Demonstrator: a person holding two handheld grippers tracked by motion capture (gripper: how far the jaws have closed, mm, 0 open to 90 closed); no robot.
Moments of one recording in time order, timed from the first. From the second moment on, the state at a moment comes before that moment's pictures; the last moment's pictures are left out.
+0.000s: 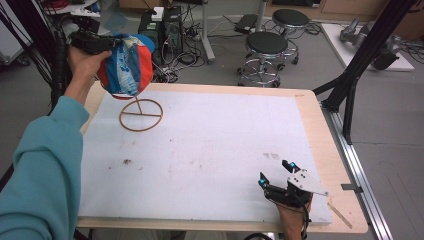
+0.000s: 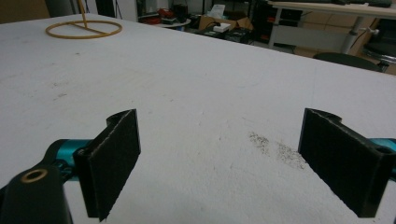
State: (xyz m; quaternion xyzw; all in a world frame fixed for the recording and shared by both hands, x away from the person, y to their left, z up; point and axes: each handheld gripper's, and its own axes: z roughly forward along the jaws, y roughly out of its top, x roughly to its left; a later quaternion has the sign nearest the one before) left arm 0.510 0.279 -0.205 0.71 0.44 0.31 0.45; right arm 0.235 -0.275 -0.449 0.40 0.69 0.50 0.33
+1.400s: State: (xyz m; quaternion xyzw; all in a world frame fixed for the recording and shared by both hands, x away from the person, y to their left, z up) left arm 0.479 0.310 -0.214 0.67 0.44 0.29 0.53; right arm 0.233 -0.276 -0.449 0.40 0.69 0.51 0.33
